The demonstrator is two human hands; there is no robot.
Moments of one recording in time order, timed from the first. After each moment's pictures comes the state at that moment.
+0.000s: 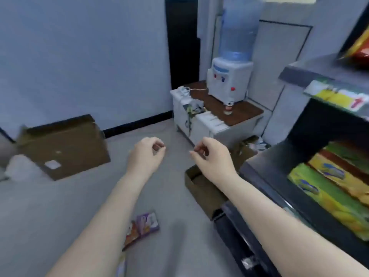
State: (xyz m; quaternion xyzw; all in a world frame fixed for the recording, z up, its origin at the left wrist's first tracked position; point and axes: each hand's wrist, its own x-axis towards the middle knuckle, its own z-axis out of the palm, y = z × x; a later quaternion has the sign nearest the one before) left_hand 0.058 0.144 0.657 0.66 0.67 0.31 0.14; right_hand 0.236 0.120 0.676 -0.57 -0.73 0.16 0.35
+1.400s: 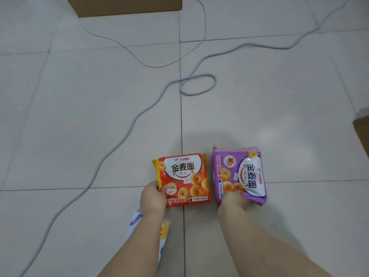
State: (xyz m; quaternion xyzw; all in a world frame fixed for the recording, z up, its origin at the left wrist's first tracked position) left_hand -0.271 0.211 -0.269 0.15 0.91 0.15 0.36; right_hand -0.115 0.294 -0.285 -0.80 -0.10 0.56 0.16
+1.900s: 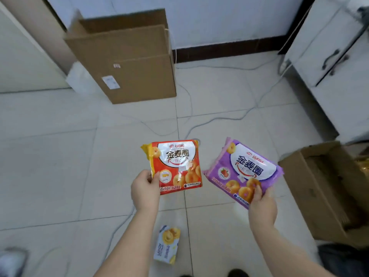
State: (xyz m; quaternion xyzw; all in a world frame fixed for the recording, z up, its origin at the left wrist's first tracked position) left_hand -0.281 0.245 0.173 0.22 0.89 0.35 0.21; right_hand -0.050 0.304 0.155 -0.78 -0.41 0.39 0.26
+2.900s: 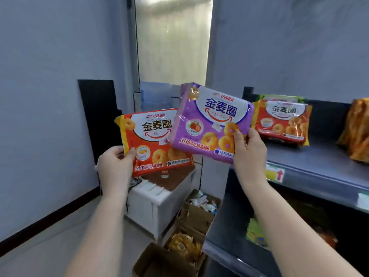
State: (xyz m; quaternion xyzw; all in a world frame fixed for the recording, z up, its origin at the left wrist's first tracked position) left_hand 0.139 0.304 0.802 0.58 0.48 0.59 0.30; right_hand 0.347 0.195 0.824 -0.66 -0.38 -0.07 0.64
